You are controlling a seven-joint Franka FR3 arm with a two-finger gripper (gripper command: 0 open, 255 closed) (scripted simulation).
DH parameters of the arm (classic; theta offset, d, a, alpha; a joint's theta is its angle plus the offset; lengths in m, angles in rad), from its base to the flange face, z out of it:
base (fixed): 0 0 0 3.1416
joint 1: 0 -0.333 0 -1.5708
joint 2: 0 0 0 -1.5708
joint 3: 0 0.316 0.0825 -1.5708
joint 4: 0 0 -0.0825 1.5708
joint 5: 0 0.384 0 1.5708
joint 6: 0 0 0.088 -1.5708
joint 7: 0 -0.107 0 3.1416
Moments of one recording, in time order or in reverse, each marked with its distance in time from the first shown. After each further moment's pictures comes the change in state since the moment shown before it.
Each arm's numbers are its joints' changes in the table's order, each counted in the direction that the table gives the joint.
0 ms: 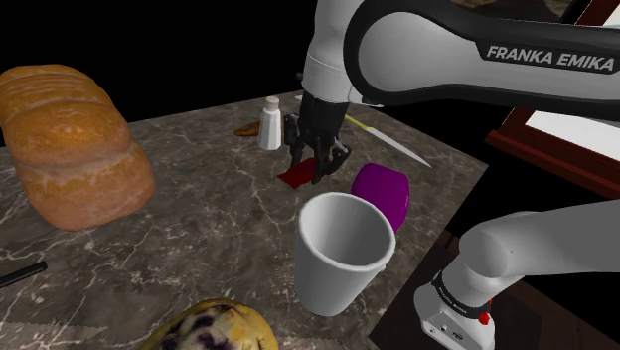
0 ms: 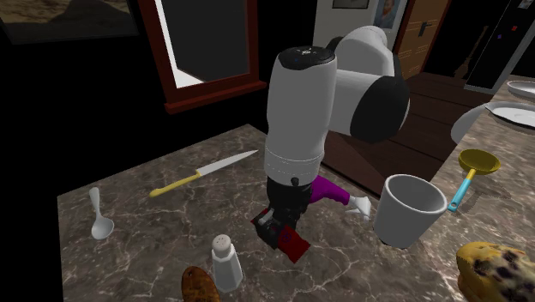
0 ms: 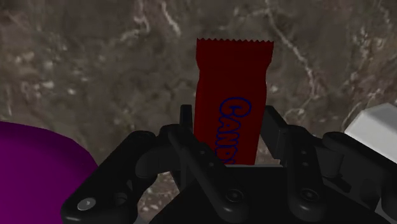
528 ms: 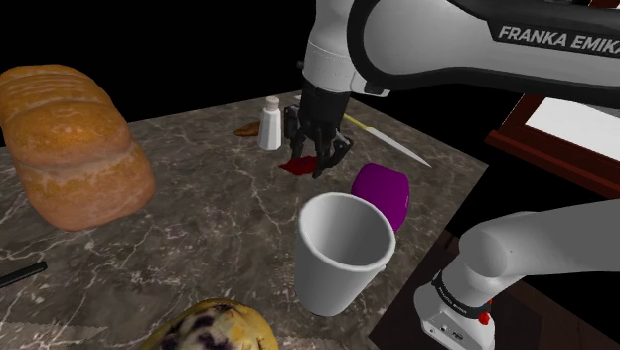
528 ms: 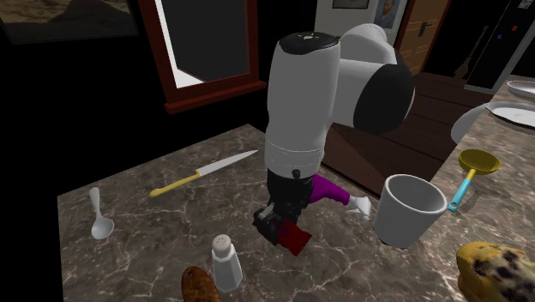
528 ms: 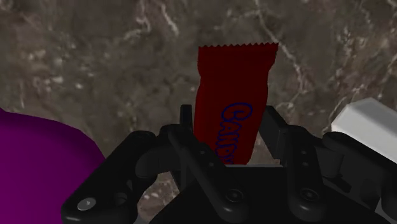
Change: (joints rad) arm 0.006 -0.008 -0.007 -0.045 -0.010 -0.037 -0.007
